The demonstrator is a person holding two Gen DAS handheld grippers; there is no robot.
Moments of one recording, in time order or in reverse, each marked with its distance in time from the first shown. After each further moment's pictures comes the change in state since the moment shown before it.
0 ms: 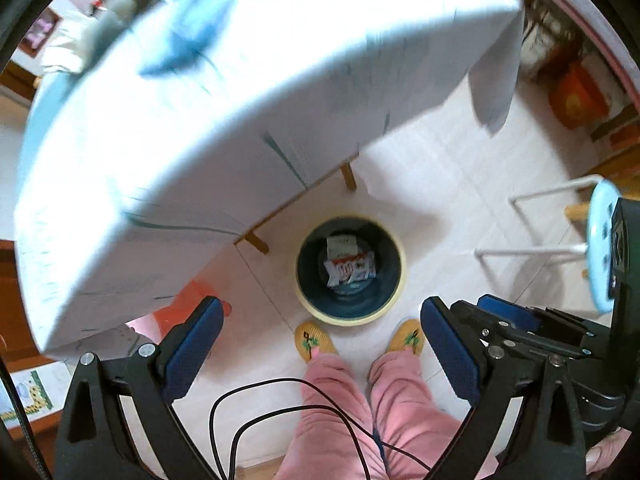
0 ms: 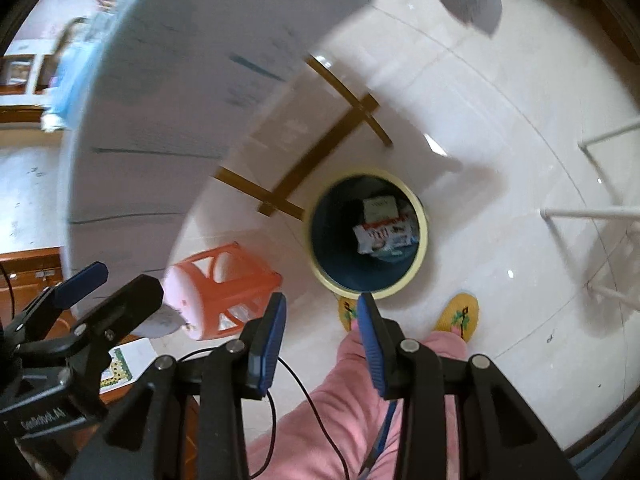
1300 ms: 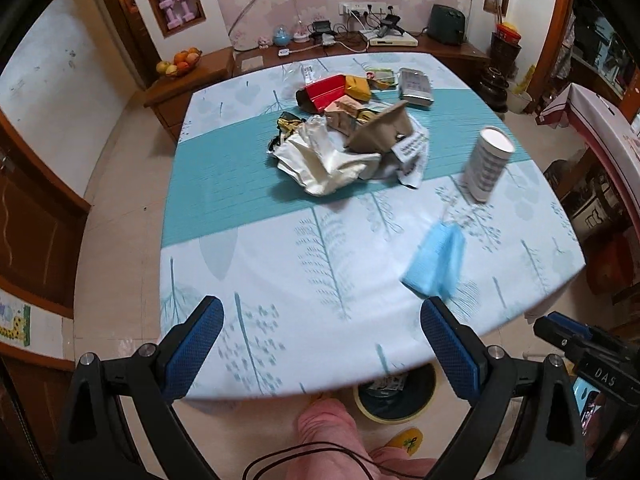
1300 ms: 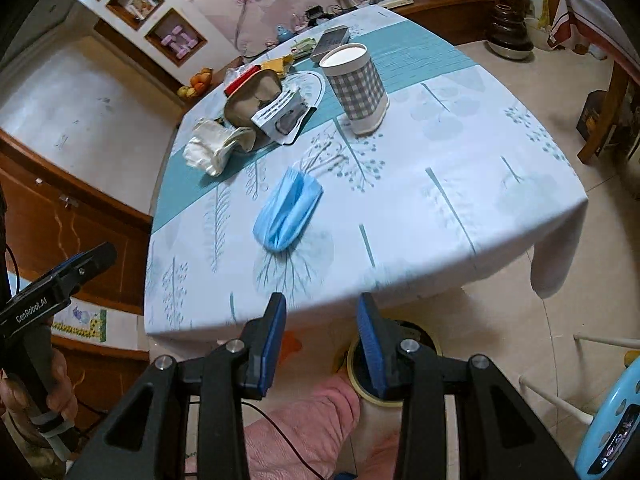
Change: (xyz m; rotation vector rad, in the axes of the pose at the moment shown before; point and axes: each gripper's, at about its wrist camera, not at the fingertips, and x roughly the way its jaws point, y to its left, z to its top) left arm -0.148 0.203 0.056 -0.367 -0.298 0.106; right arm -0.120 0.176 0.098 -0.424 -0.207 0.018
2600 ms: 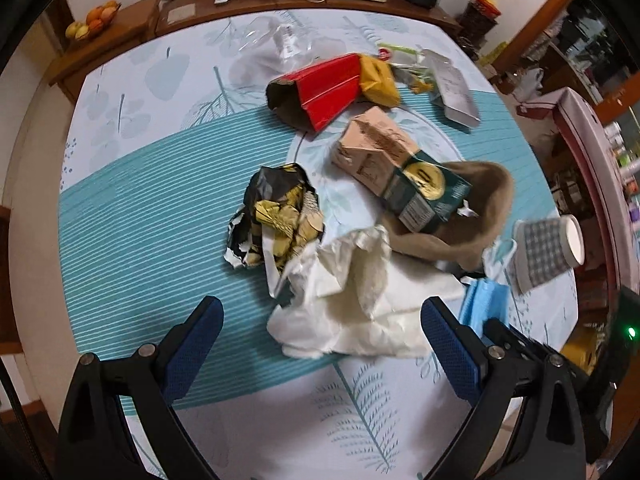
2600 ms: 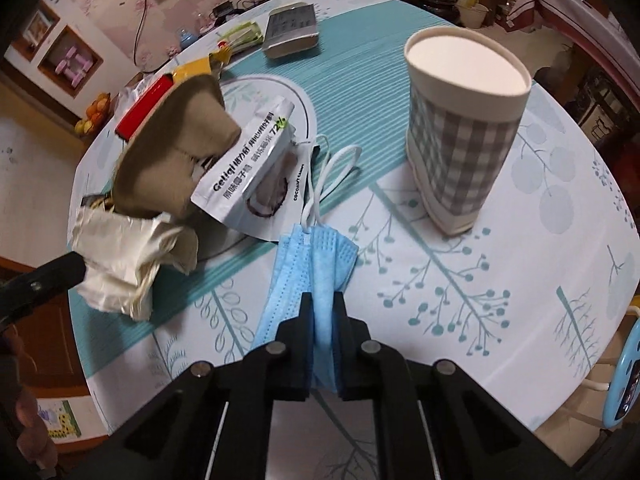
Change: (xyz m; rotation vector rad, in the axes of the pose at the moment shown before) left arm 0.194 0.060 0.163 0.023 0.225 -0.288; right arm 0.156 0.063 0.136 0.221 0.009 -0.305
